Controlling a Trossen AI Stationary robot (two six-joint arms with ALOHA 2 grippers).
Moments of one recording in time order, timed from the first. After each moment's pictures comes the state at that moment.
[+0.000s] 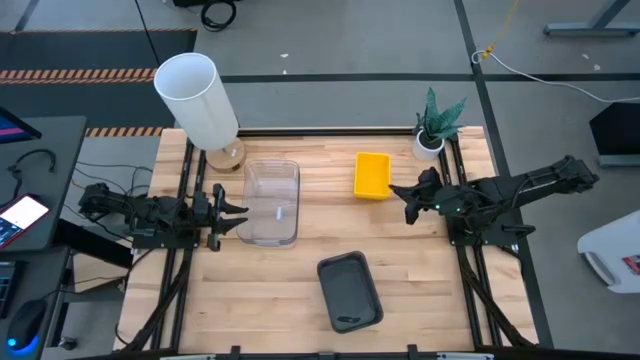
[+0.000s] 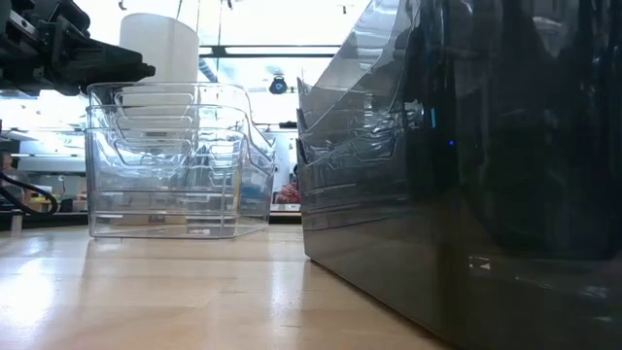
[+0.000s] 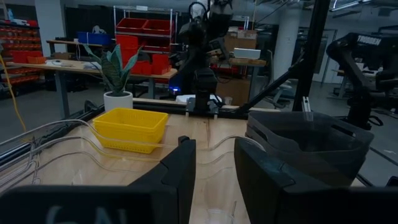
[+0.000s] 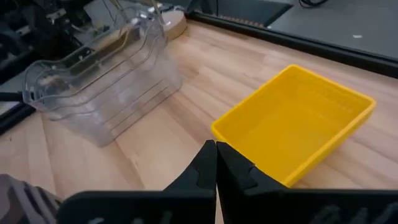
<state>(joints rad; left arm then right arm) -0.28 0.01 0.01 0.09 -0.35 -0.07 0.22 0.66 0.51 -0.43 0.64 0.75</state>
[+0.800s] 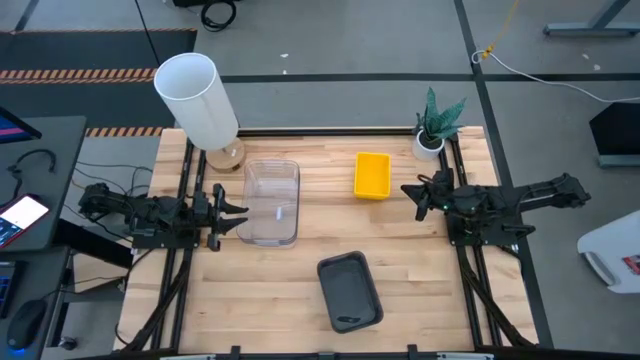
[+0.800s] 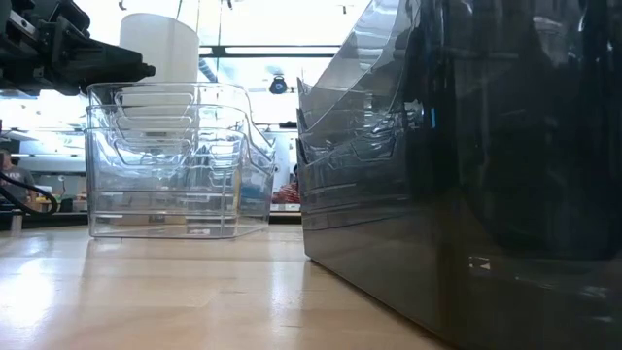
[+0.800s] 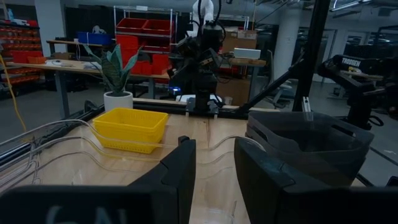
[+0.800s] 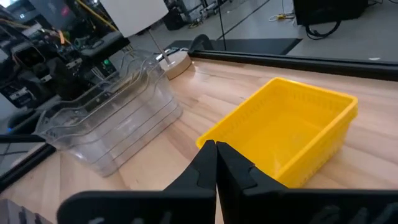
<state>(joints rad) -0.28 0.01 0.01 0.09 -0.35 -0.07 0.15 0.27 0.19 -0.22 0.64 0.66</state>
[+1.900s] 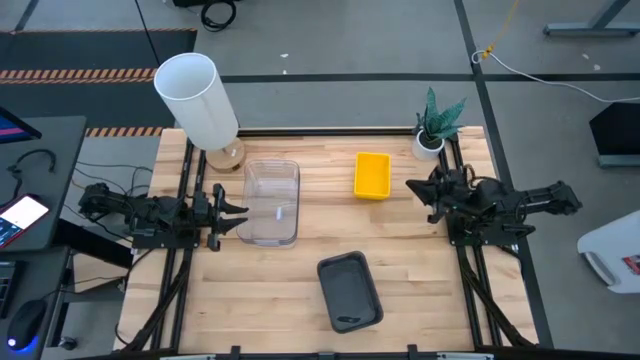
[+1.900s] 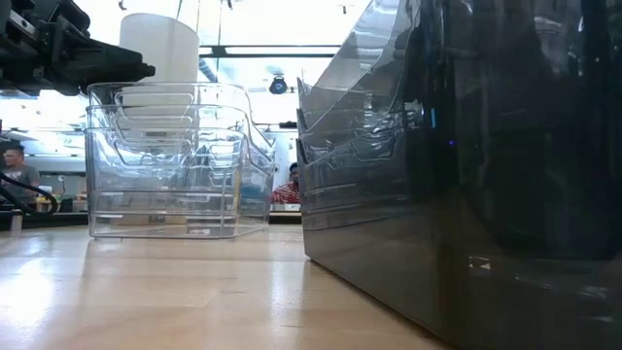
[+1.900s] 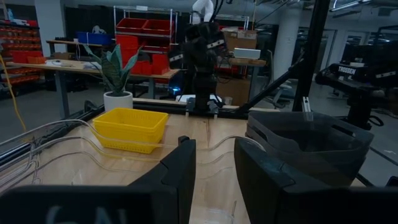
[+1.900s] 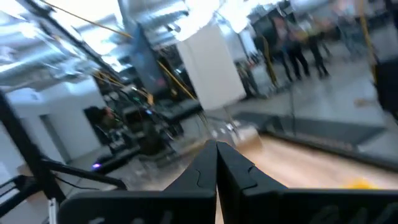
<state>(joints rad) -0.28 0.01 0.01 0.09 -0.35 -0.07 0.12 0.10 0.07 0.24 0.45 0.30</state>
